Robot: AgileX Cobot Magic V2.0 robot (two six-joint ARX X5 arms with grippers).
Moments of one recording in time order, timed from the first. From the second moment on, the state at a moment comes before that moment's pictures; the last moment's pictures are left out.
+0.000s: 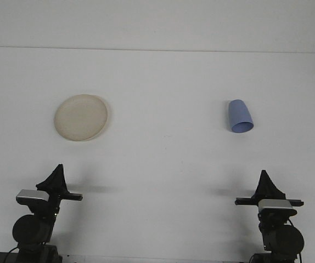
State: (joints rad) left arm -0.10 0.01 0.03 0.15 -0.05 -0.04; right arm 0.04 0.00 0.01 0.06 0.03 0.01
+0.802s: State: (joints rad) left arm -0.10 0.01 0.03 0.15 -0.05 -0.04; right arm 0.04 0.26 0.54 -0.47 0.03 0.04
